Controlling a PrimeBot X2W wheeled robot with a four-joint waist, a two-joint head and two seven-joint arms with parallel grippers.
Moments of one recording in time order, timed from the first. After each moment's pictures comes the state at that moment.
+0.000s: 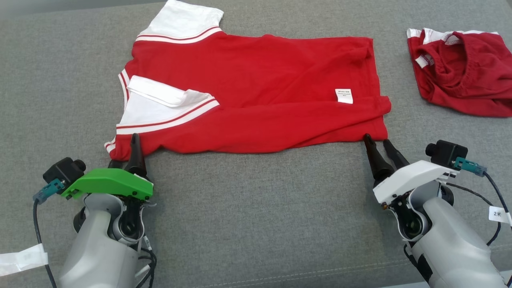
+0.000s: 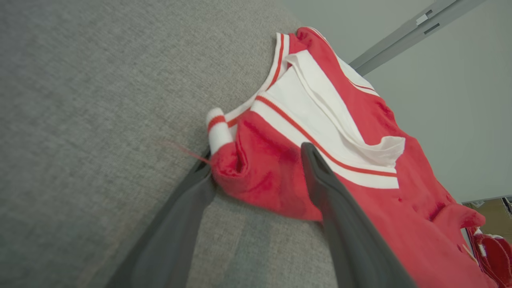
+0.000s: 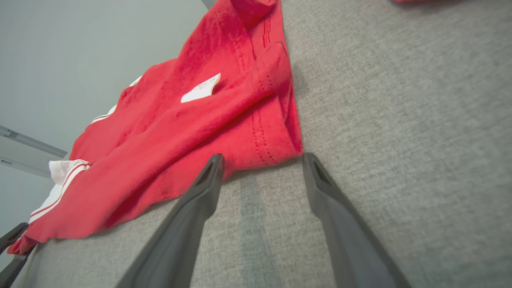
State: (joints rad) left arm -0.47 0.02 -0.18 0.73 -0.95 -0.01 -0.20; right arm -0.38 -0.12 0.32 0.67 0.78 0.12 -0.18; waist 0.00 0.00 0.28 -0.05
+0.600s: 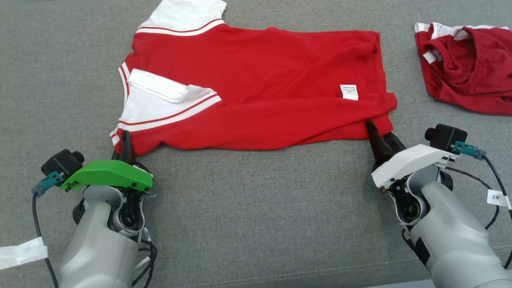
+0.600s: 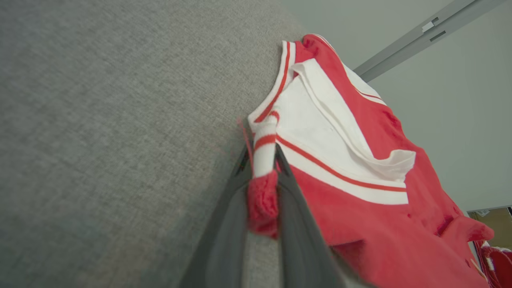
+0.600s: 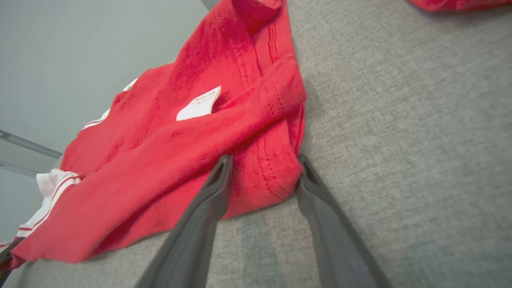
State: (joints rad) left arm -0.52 0.02 -0.20 0.76 -0.98 -0.01 -0.23; right arm -0.47 -0.12 0.34 0.75 0.79 0.12 -0.18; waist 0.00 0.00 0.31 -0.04
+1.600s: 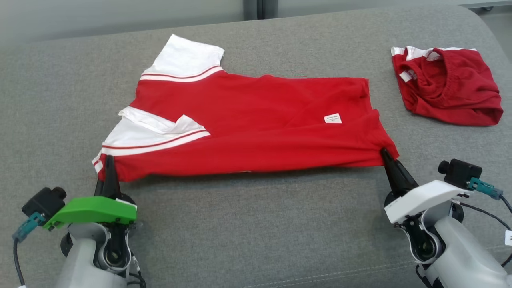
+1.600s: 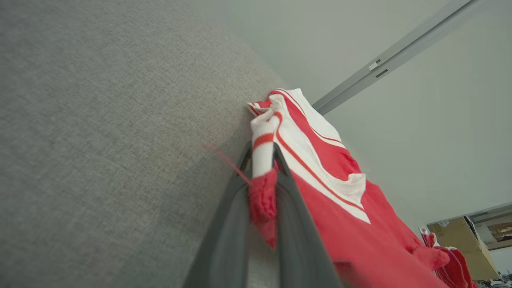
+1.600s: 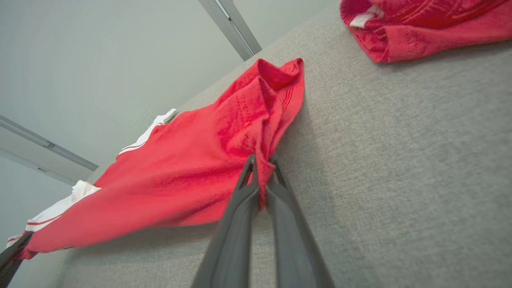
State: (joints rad) left arm -0.34 0.04 -0.09 0.59 -0.95 -0.08 -0.25; right arm -0.27 -0.19 0.38 0.54 0.85 0.12 -0.24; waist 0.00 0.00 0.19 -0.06
